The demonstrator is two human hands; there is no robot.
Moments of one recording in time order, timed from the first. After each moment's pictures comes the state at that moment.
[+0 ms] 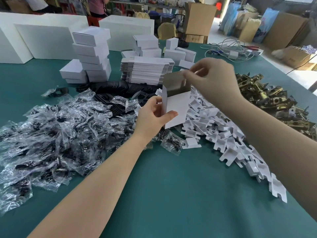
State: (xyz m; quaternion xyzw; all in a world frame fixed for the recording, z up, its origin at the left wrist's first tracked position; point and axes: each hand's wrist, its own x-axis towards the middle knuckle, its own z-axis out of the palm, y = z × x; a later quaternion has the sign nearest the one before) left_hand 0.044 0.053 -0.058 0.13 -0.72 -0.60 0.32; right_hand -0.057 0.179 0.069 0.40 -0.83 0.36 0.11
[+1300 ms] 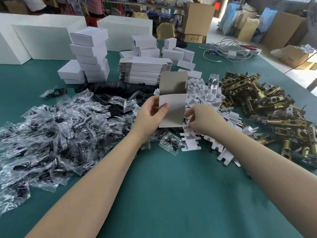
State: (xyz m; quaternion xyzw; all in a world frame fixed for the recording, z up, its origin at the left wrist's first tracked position) left_hand 0.040 0.049 -0.060 0.13 -0.69 -0.65 0.30; right_hand -0.068 0.192 -0.007 0.36 -0.92 0.09 -0.10
